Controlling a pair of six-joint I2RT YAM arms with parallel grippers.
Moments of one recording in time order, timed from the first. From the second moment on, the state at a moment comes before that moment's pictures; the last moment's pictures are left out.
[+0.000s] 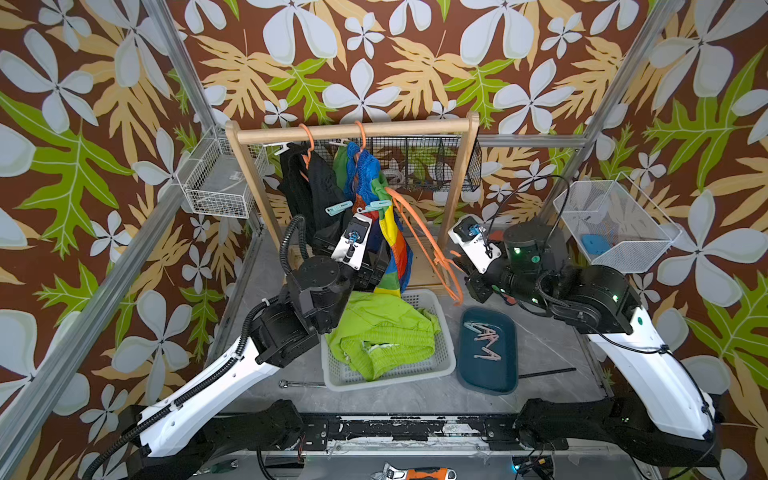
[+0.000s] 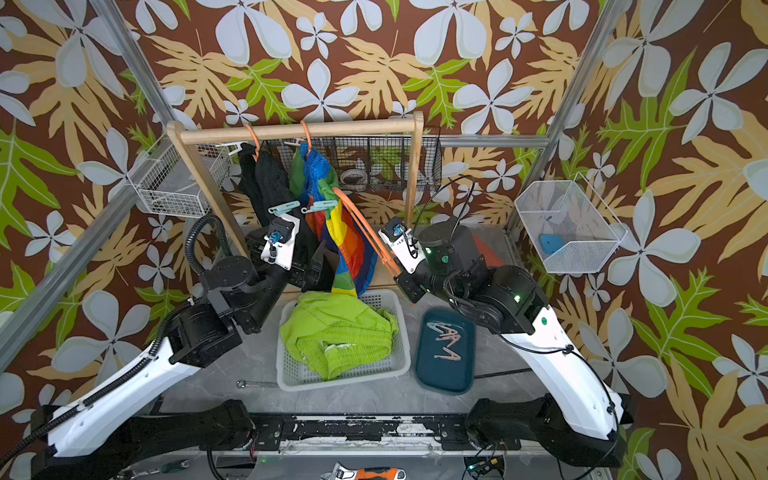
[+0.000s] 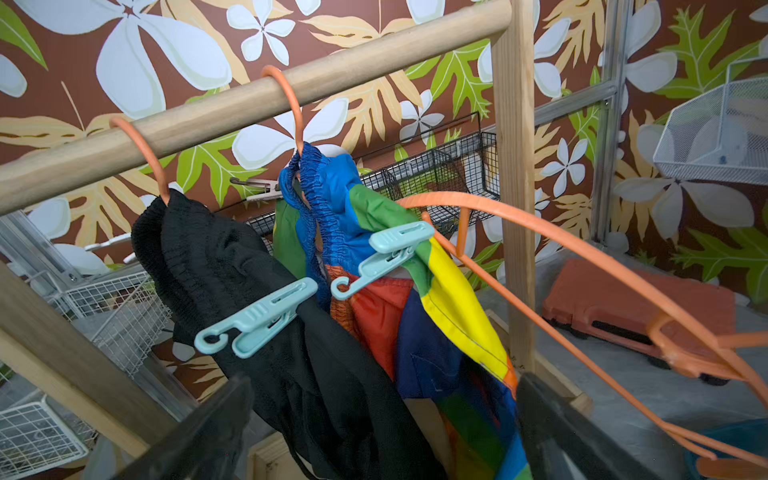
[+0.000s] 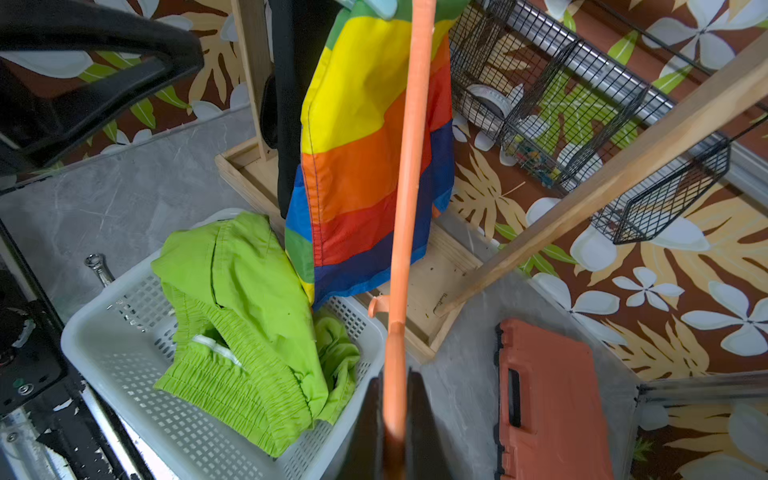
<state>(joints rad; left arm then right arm) -0.91 1.06 1.31 -0.27 -0.67 0.28 0.82 1.27 1.86 -1.14 0.21 -0.15</state>
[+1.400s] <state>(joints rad) -0.76 0.96 1.26 -0.32 -0.45 0.29 0.83 1.29 1.68 -1.08 -0.17 -0.16</state>
